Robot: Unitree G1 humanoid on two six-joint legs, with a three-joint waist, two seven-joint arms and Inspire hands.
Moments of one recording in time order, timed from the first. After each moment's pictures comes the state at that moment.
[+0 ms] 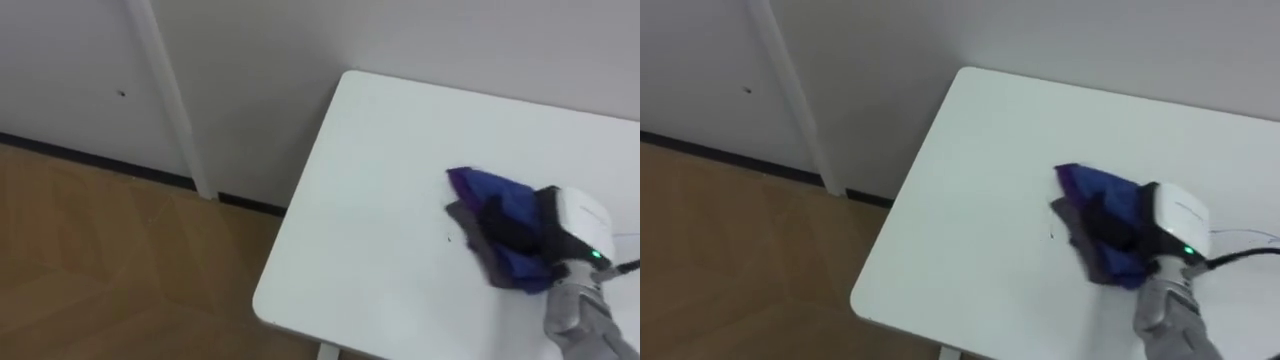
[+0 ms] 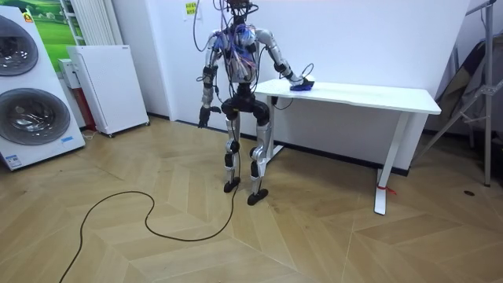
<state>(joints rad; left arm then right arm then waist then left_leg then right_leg) 0.38 0.27 0.05 0.86 0.37 0.12 0.10 -0.17 -0.49 -0.02 0.94 -0.50 -0.08 -0.52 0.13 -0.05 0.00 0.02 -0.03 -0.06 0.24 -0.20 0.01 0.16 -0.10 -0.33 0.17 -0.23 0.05</state>
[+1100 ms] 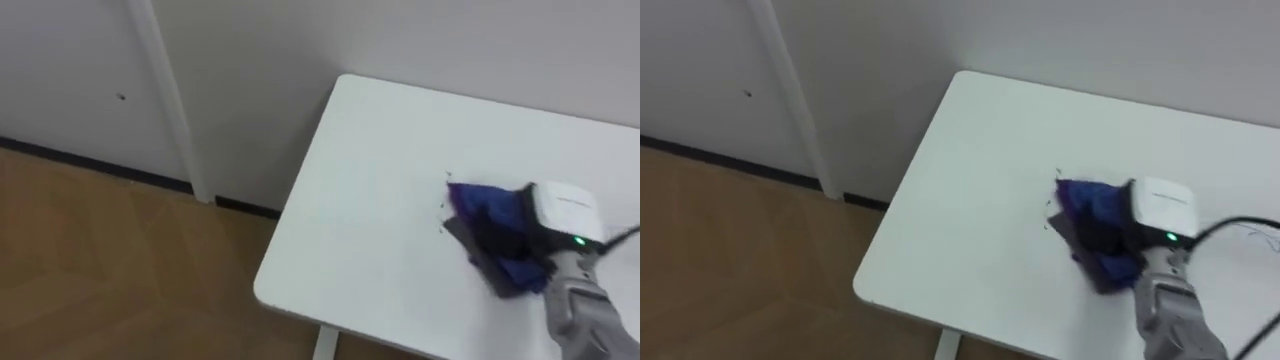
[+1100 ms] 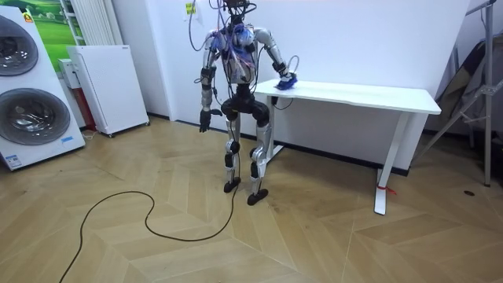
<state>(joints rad) 0.36 0.27 -0.03 0.92 0.36 0.08 0.06 -0.24 -0.44 0.31 0.67 -0.87 0.03 -0.40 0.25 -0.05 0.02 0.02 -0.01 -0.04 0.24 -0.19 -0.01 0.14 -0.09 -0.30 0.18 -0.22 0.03</state>
